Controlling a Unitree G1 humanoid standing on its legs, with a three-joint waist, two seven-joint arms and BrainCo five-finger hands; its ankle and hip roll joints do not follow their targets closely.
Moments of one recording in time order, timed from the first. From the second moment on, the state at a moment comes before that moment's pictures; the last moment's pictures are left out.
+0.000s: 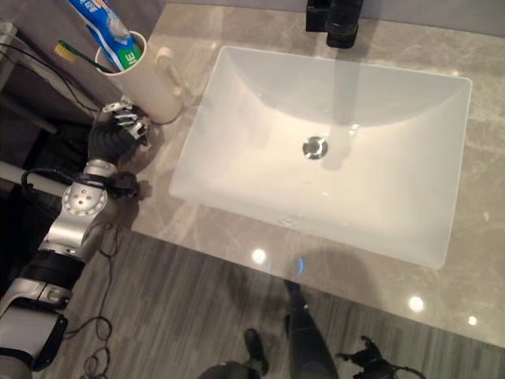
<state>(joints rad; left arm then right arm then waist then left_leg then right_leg) -0.68 0.70 -0.29 0.38 -0.51 -0.26 0.17 -0.05 -0.35 0.23 1.21 -0.01 -0.05 -0.17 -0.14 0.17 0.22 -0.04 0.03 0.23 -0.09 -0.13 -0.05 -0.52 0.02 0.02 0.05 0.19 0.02</state>
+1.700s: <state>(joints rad) -1.25 0.72 -0.53 0.99 -0.43 -0.24 0.33 -0.14 -0.36 0.35 1.20 0.03 -0.07 -0.22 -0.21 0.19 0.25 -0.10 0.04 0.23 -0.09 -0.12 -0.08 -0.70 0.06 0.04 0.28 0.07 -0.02</state>
